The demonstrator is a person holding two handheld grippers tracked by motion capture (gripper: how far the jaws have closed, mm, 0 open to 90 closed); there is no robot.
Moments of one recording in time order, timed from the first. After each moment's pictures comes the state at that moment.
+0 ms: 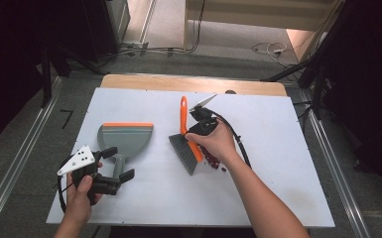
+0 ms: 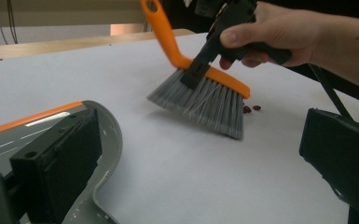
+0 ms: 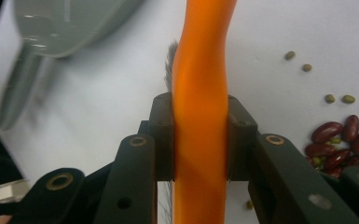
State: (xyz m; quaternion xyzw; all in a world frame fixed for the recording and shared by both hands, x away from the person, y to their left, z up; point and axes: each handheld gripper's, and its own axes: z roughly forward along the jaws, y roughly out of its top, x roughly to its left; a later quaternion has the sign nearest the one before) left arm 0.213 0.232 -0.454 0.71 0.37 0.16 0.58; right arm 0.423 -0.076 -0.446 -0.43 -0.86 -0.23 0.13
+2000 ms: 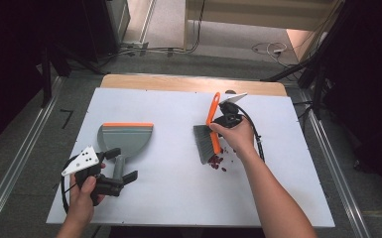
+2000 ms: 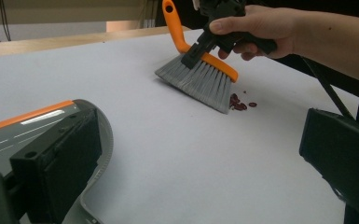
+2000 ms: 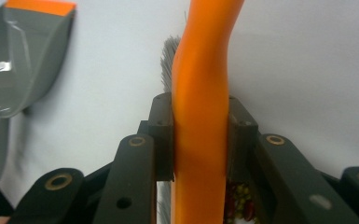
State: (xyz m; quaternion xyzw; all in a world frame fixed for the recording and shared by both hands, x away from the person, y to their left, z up) left arm 0.215 0.225 -0.455 0.72 0.36 0.15 0.58; right arm 0.459 -0.154 -0.453 -0.54 -0.79 -0.26 0.15
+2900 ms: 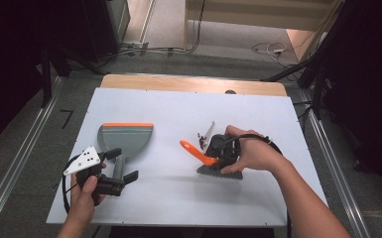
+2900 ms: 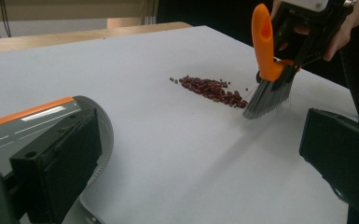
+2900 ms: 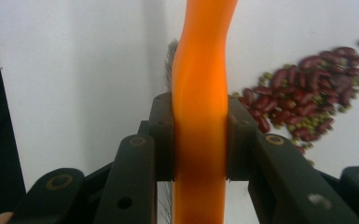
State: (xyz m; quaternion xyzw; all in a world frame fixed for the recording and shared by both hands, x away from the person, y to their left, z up) left arm 0.216 0.223 -0.457 0.72 0.37 0.15 0.57; right arm 0.341 -0.122 -0.415 -0.02 -1.00 -0.08 0.00
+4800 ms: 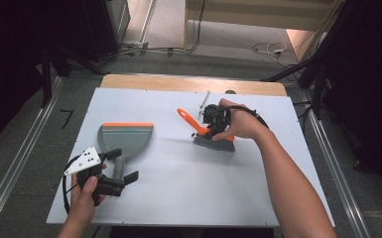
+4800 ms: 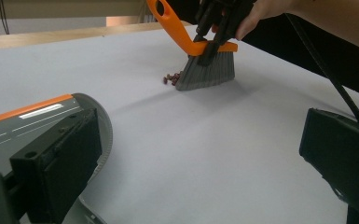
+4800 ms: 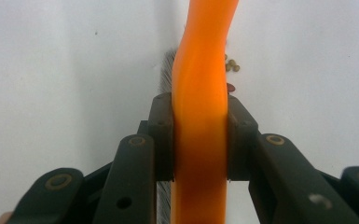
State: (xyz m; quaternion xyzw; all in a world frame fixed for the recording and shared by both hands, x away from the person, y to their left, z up) left arm 0.216 0.223 -0.459 0.72 0.37 0.15 0.57; right arm 0.449 -0.109 -0.427 -0.06 -0.99 -0.11 -0.03
